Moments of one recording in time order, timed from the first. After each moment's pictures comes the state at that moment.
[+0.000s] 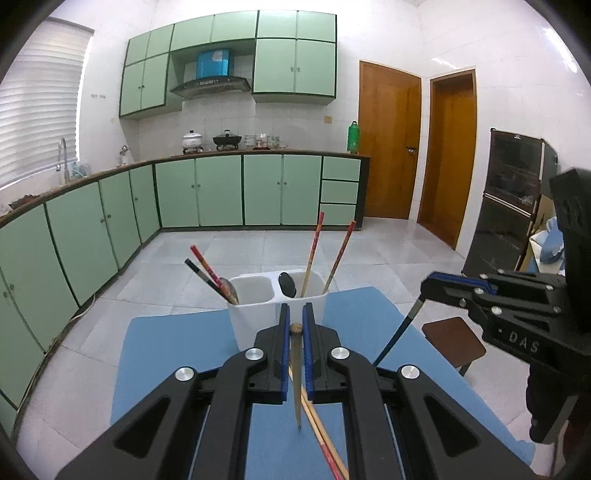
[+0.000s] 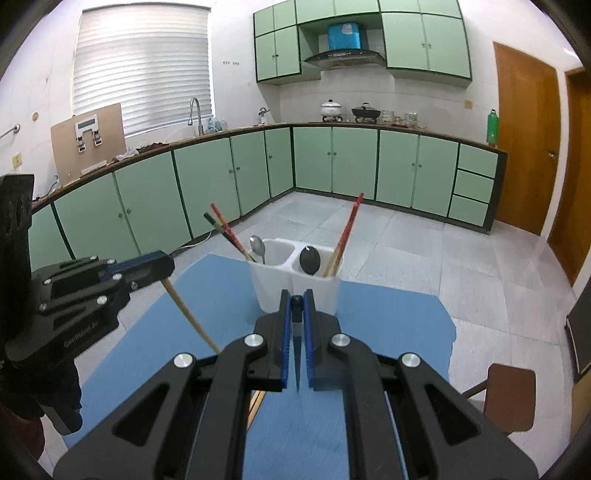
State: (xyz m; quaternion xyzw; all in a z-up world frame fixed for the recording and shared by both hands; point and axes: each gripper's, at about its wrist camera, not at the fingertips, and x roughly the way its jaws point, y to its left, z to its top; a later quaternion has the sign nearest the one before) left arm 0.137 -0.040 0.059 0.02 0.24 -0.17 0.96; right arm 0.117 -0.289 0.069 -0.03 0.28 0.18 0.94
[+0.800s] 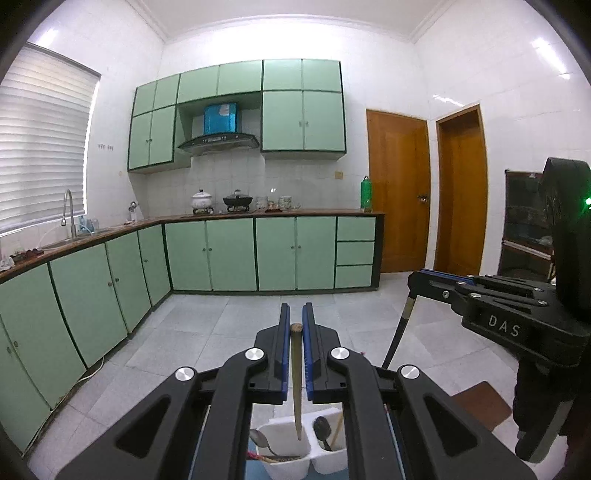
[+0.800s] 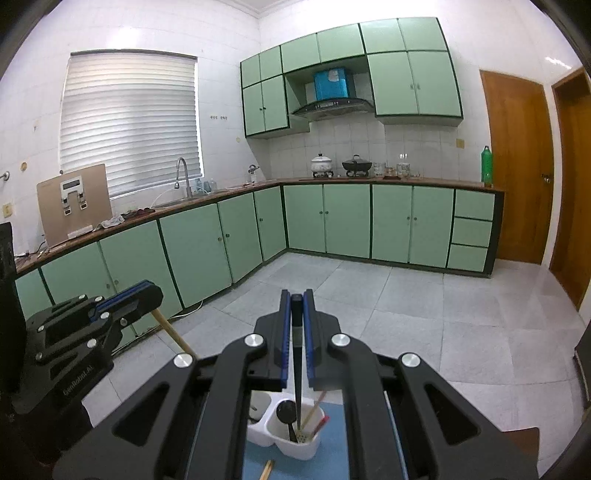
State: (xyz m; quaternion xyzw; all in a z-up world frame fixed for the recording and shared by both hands) left arm 0.253 -0.052 0.151 0.03 0.13 -0.14 0.98; right arm 0.263 -0.299 0.159 0.02 0.19 0.17 0.97
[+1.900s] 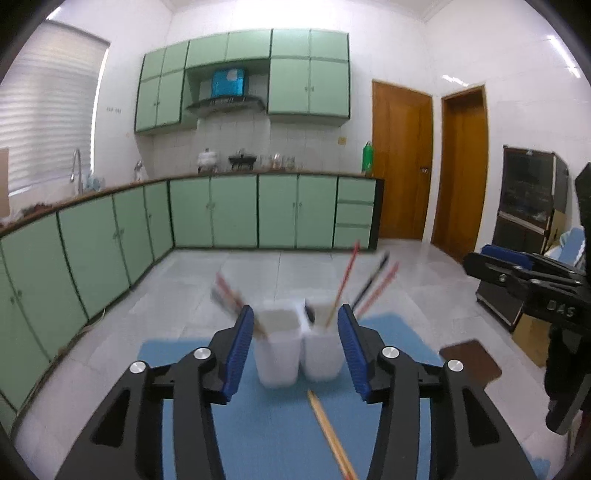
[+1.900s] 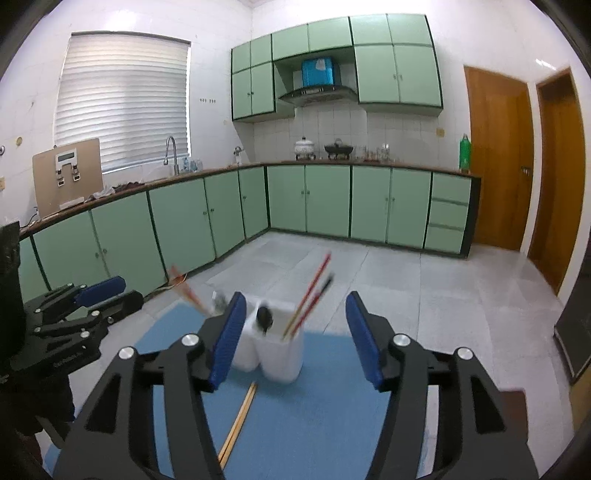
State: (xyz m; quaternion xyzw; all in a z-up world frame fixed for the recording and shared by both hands) left arm 0.154 -0.028 0.056 0.01 0.20 -0.14 0.97; right arm 0.118 -0.321 0.064 0.00 0.21 0.13 0.97
